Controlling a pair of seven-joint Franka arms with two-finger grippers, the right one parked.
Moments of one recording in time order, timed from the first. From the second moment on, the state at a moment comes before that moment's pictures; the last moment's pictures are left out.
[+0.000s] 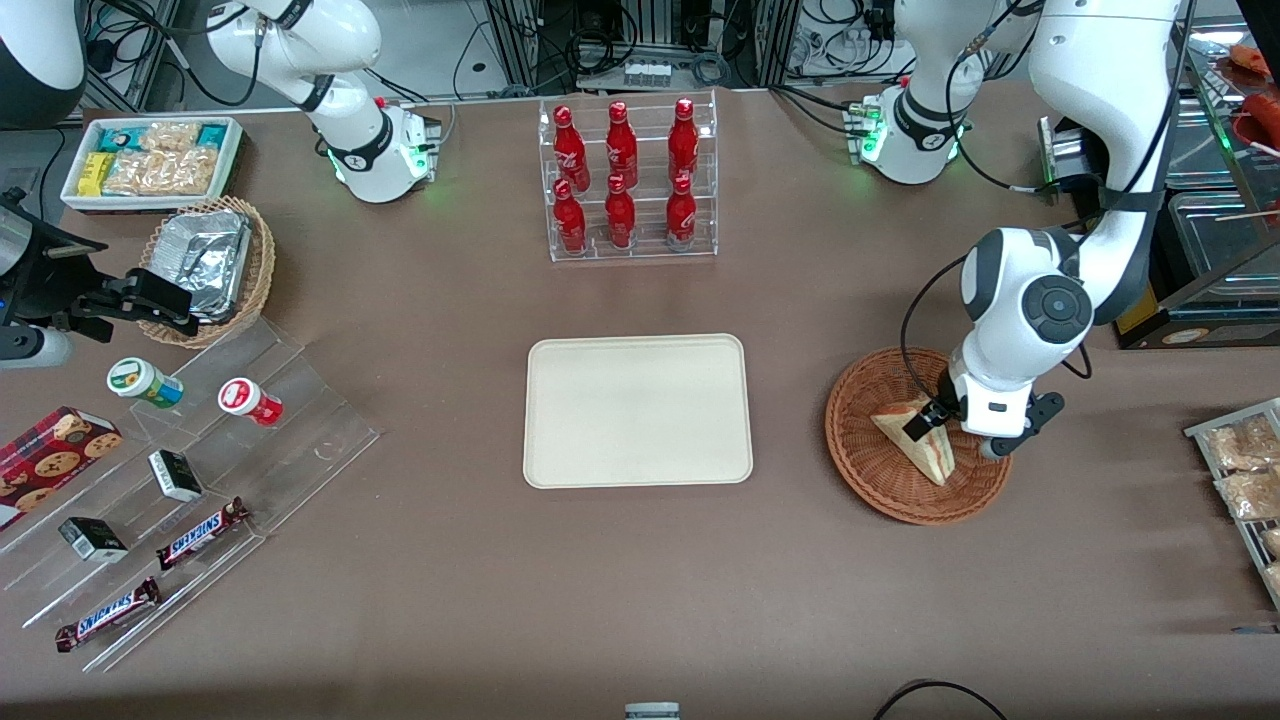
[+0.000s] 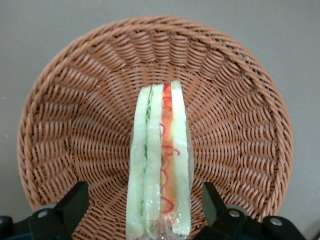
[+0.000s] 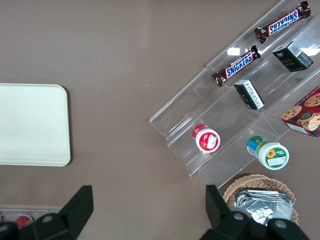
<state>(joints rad) -0.20 0.29 0.03 -2.14 0.01 2.45 -0.81</state>
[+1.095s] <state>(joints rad) -0.20 0.27 -0.01 -1.93 0.01 2.13 -0.81</state>
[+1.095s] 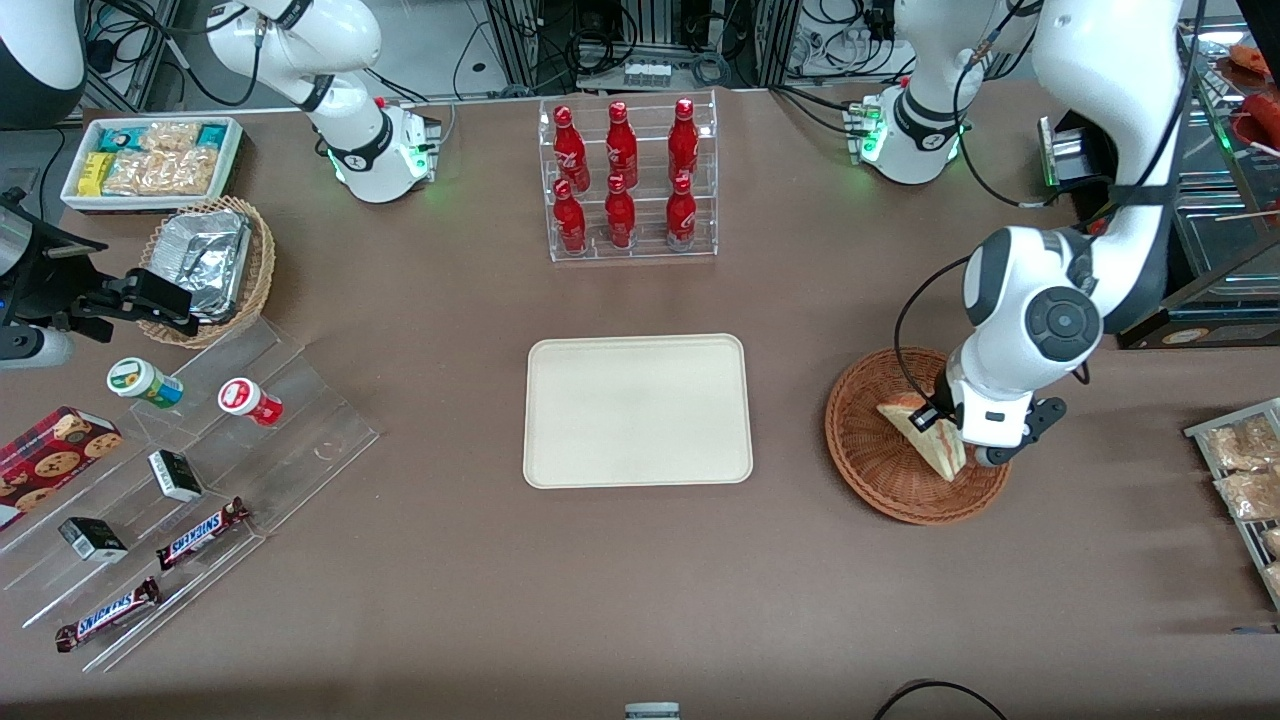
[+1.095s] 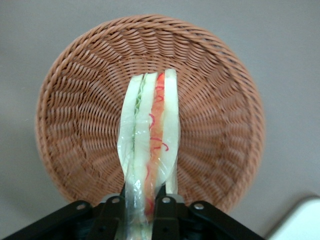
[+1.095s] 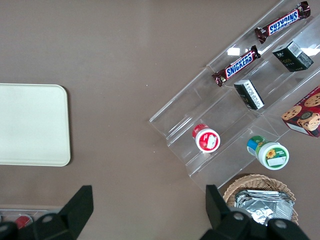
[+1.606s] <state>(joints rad) -0.21 0.26 -0.20 -1.74 0.07 1.91 -0.83</state>
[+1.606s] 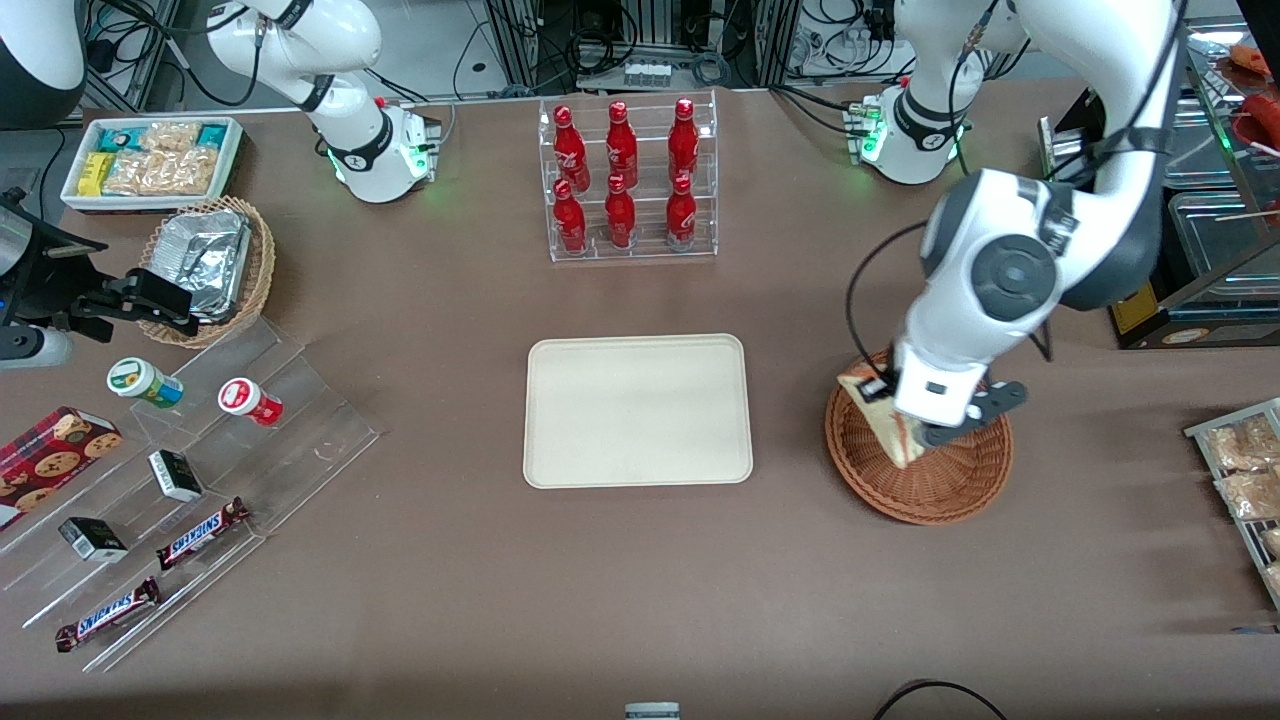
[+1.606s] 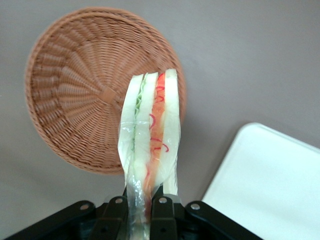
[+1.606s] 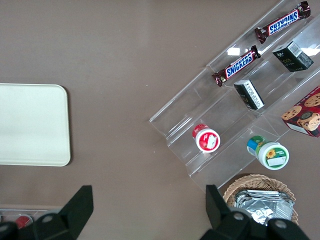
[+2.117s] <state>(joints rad) -0.22 0.43 -0.45 -1.66 0.26 1.91 -0.93</state>
